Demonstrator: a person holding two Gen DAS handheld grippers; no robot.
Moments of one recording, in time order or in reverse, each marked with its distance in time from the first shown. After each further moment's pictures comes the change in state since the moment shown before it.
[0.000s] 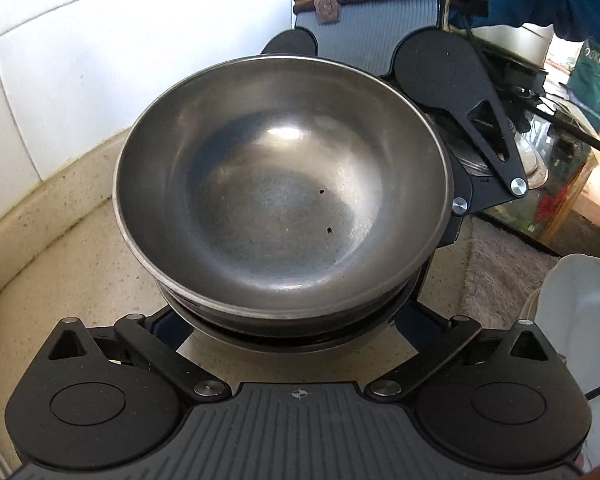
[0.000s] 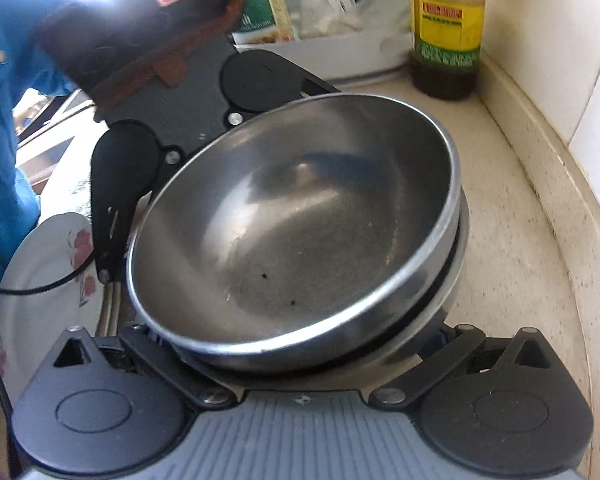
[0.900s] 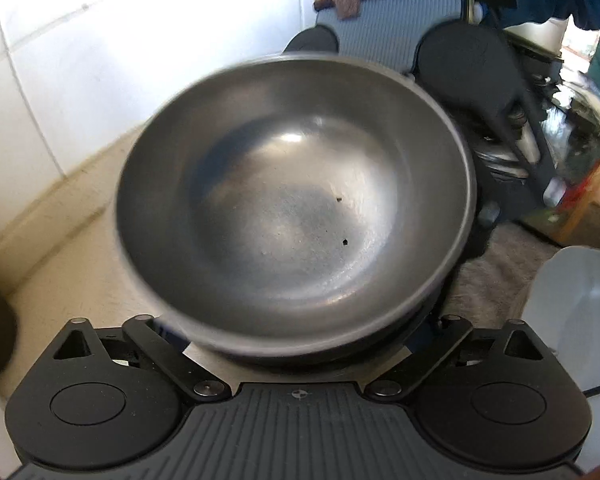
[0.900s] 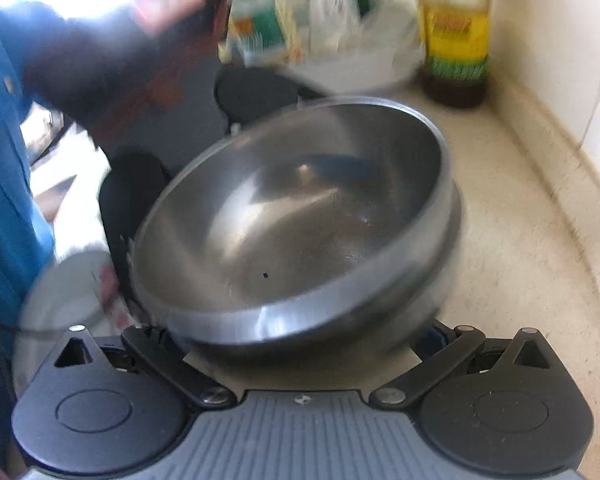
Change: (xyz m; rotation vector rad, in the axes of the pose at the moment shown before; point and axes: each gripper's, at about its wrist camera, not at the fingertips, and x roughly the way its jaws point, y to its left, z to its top) left arm 0.001 -0.028 0.016 0.010 0.051 0.070; right arm 0.021 0.021 0.016 0.074 -0.013 0.028
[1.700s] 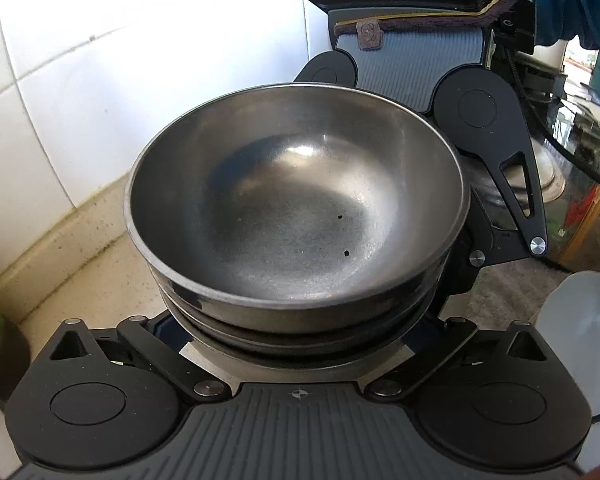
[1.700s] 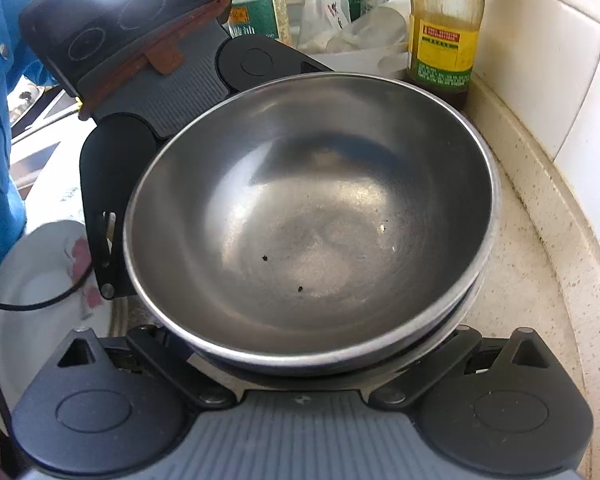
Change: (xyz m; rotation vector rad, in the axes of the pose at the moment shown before) left arm 0.004 -0.013 0.013 0.002 -0.083 0.046; right arm -0.006 0.008 -0.003 -0.063 -0.016 -0.134
